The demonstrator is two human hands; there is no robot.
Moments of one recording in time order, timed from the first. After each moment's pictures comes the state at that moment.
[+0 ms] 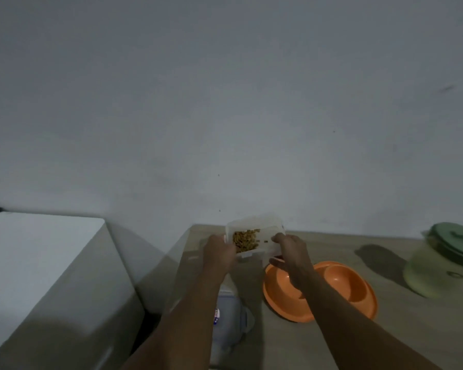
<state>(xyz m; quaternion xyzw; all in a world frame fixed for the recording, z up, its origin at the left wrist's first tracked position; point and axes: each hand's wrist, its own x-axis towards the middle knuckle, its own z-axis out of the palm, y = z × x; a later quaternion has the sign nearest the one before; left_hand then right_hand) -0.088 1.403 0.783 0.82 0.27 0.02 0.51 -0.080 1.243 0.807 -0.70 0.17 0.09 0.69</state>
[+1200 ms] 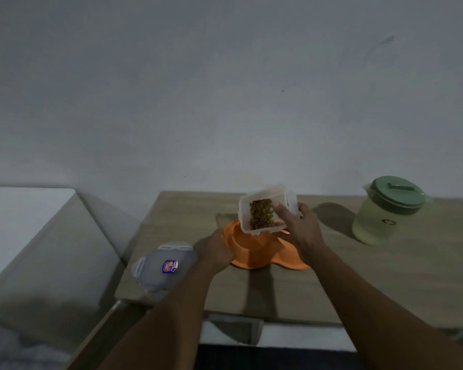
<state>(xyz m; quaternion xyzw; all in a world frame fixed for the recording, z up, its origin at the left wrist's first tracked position) -0.165 1.294 0.770 0.91 0.12 -0.10 0.39 -0.127 1.107 0.811 -0.68 0.10 0.04 0.73</state>
